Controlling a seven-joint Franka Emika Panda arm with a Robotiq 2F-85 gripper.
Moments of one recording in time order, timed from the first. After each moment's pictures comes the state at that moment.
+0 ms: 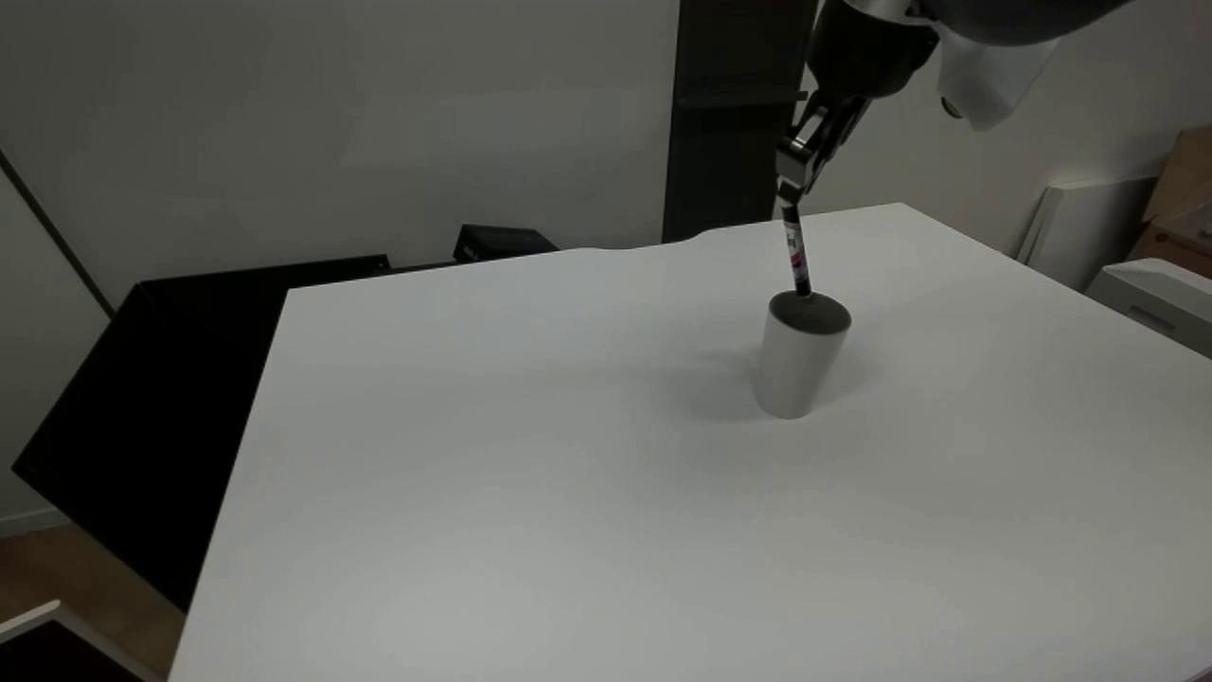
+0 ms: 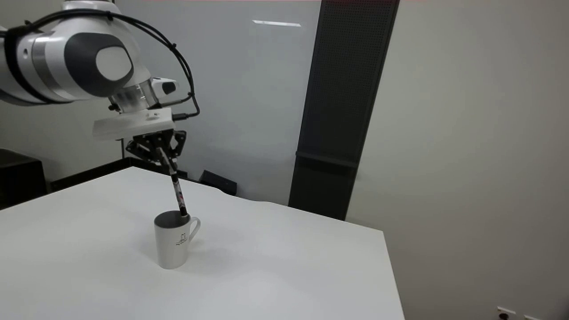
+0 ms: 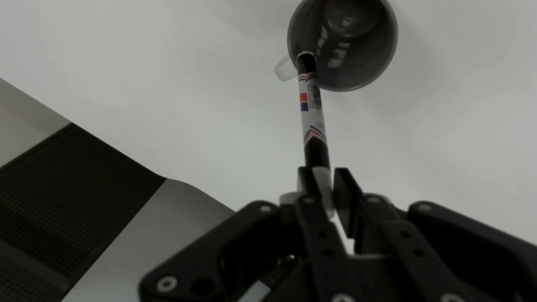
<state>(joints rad) 0.79 0.26 -0.69 -2.19 -0.07 2.80 -0.28</state>
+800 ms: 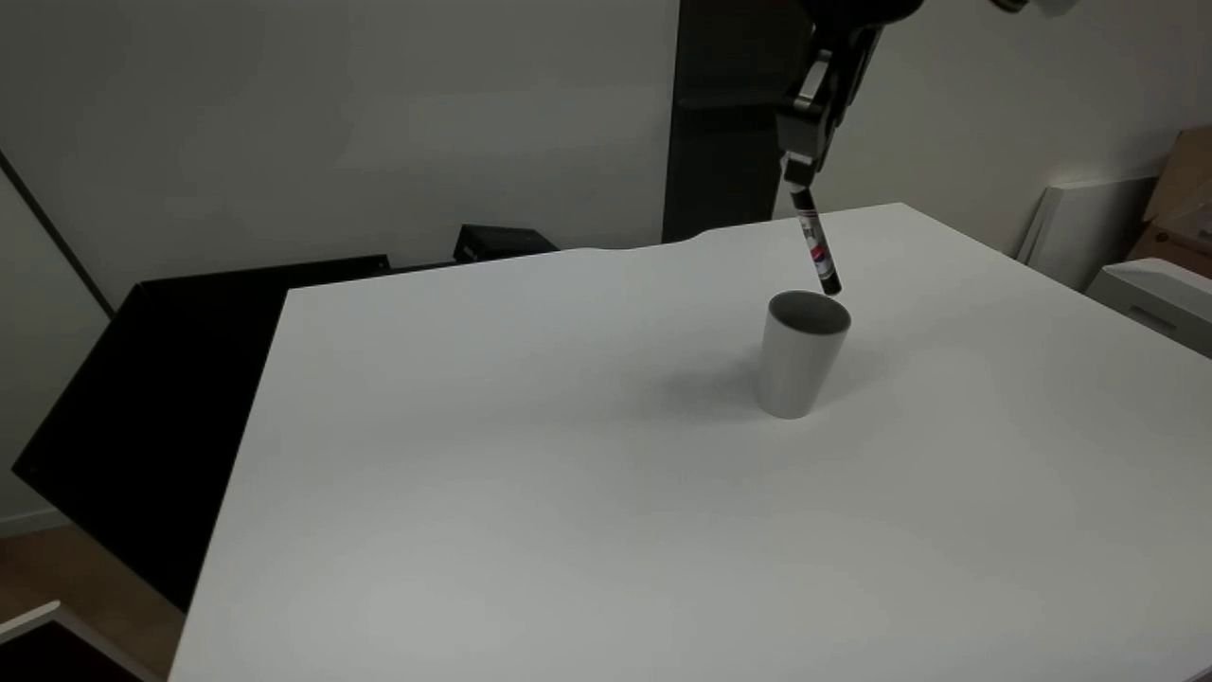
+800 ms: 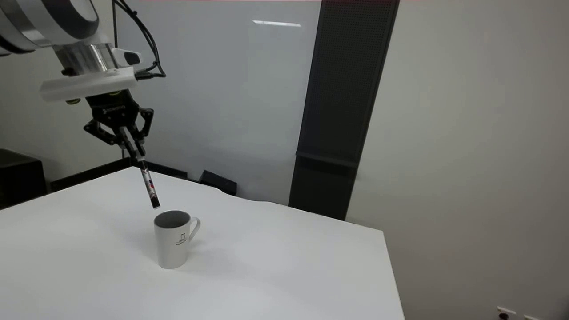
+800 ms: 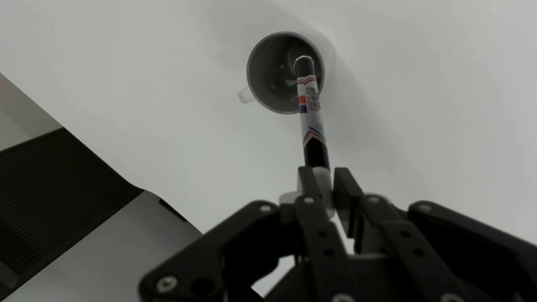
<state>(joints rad) 0.31 0.08 -0.08 -2.17 -0.41 2.45 -0.09</state>
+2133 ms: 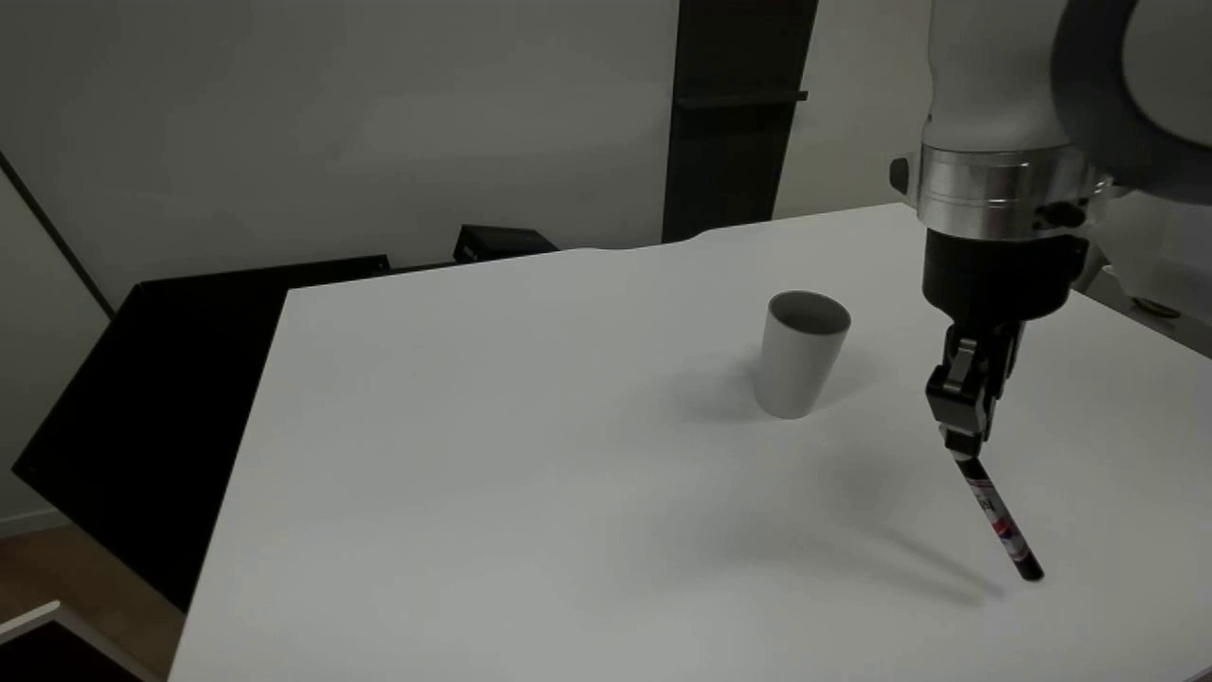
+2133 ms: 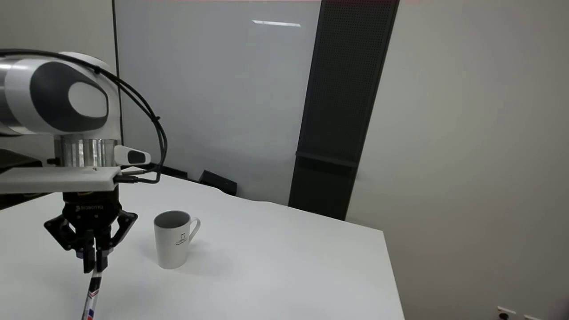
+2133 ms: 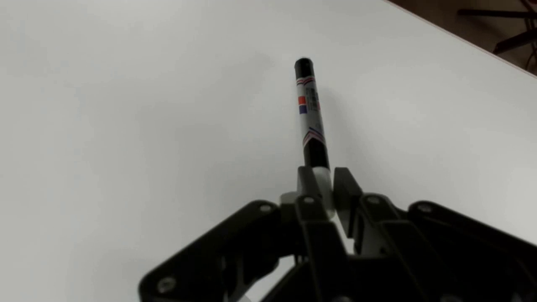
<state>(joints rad) 0.10 0.16 0.04 -2.43 -0.21 2.36 -0.10</state>
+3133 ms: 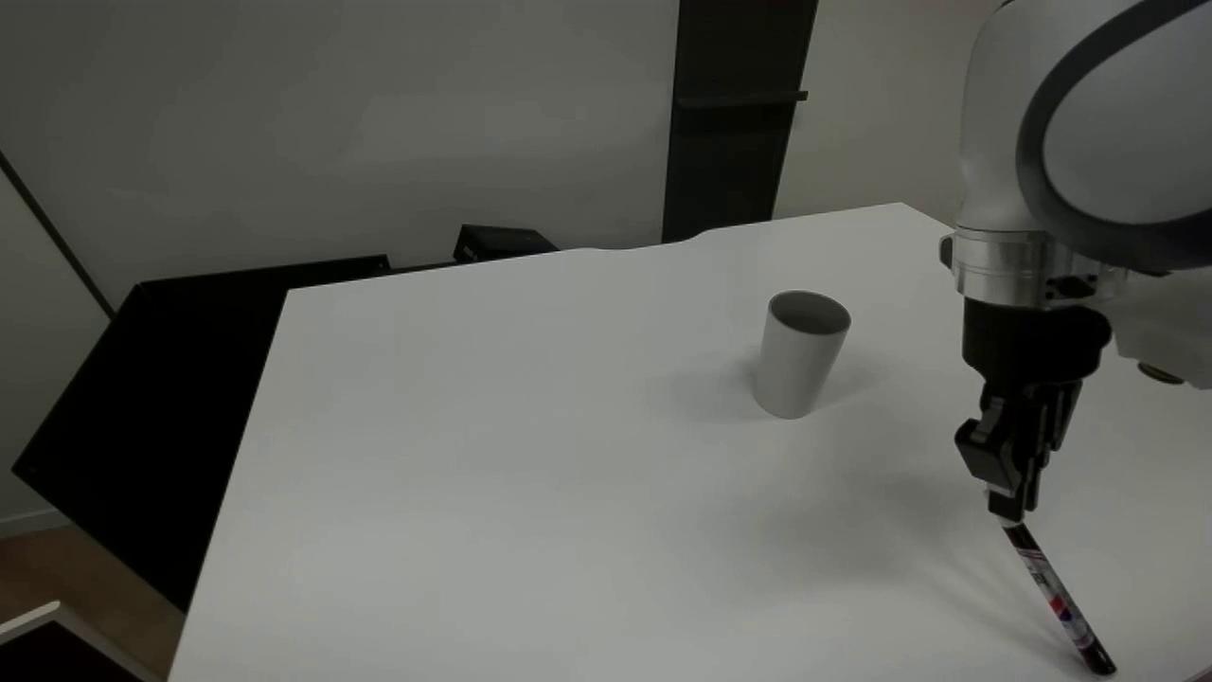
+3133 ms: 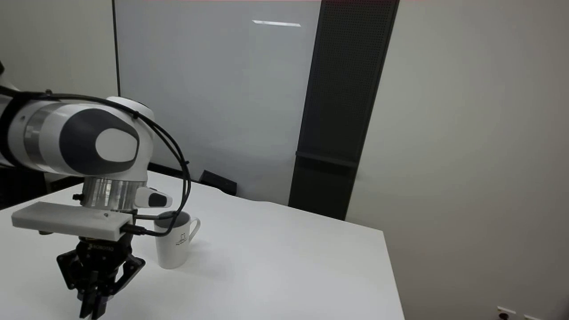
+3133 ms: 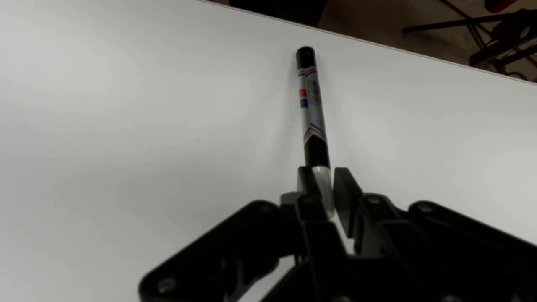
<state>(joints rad) 0.02 0.28 0.01 -2.43 -0.08 2.36 -0.10</state>
